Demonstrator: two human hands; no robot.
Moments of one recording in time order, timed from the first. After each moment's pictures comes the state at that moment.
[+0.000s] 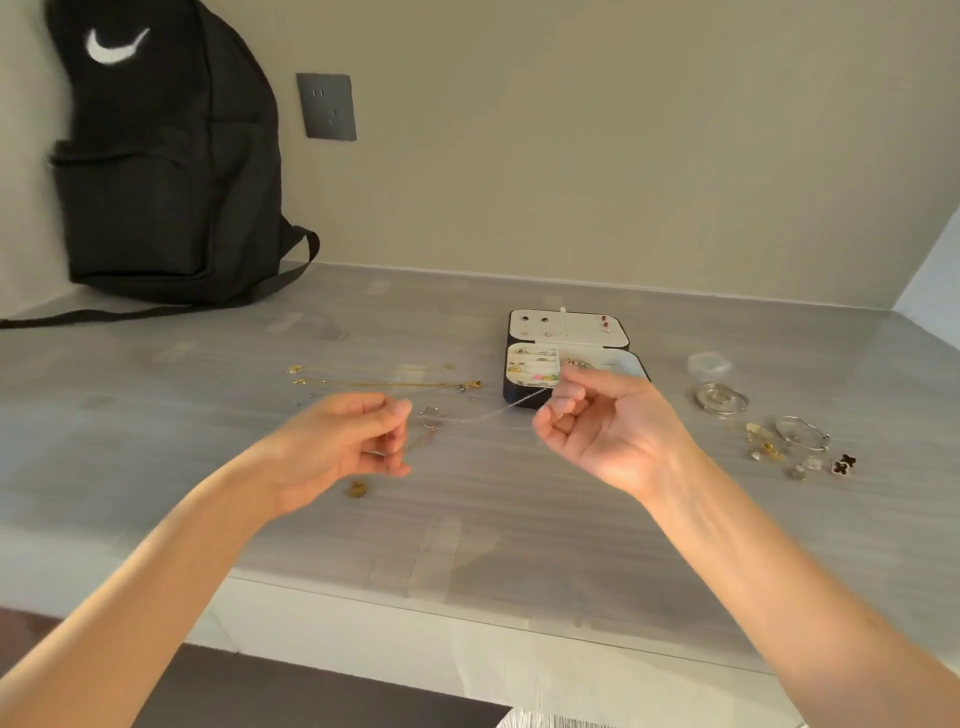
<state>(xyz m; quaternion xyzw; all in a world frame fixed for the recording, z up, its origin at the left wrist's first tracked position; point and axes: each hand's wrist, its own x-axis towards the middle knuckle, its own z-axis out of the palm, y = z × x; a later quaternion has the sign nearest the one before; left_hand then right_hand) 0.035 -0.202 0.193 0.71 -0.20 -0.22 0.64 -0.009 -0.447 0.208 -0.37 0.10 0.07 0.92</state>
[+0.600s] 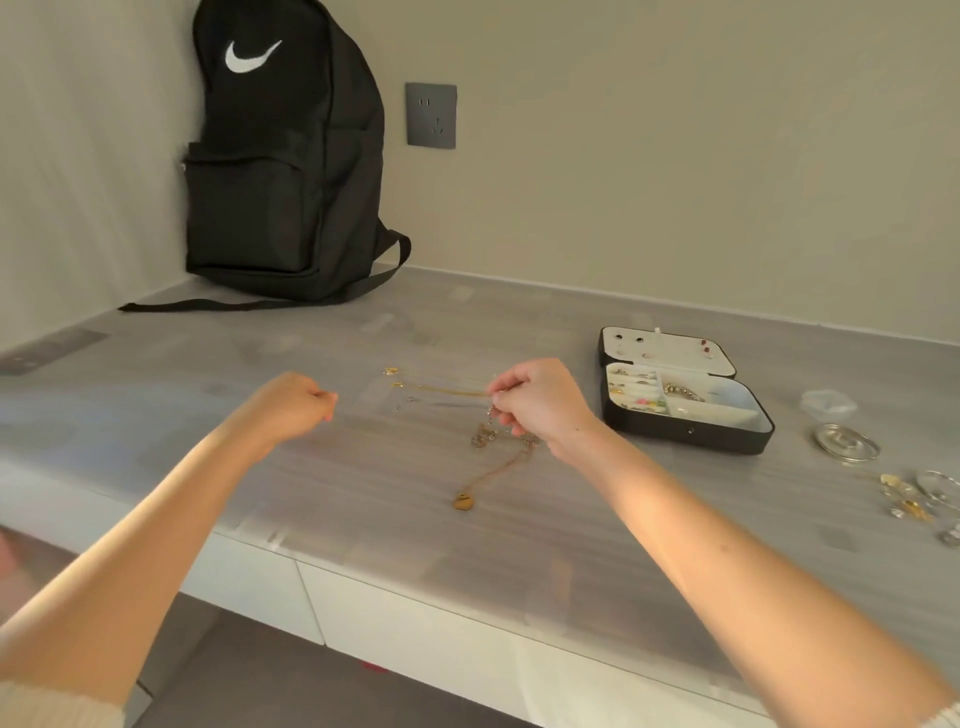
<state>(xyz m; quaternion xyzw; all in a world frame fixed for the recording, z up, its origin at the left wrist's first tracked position) 0.116 -0.077 0.176 0.95 0.06 -0.01 0.31 0.079 -0.326 0.195 -0.85 0.04 -0.01 0.53</state>
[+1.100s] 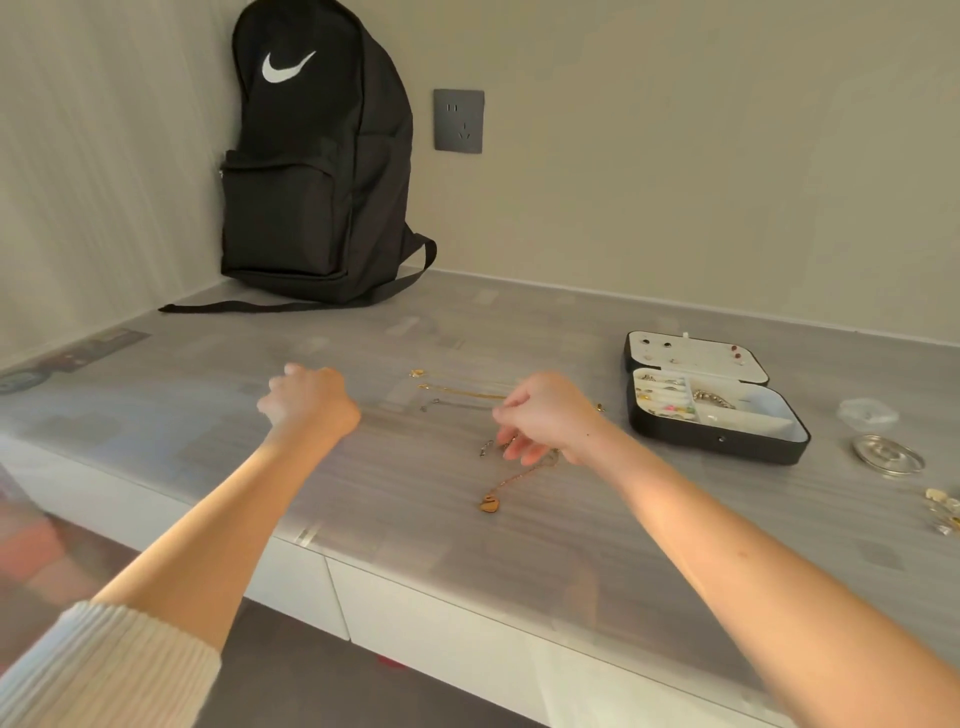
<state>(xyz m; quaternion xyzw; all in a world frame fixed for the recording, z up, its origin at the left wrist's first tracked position) 0.121 -0.090 0.175 0.98 0.19 0.04 0.03 0.080 -0.315 0.197 -0.89 -0.01 0.09 0.44</state>
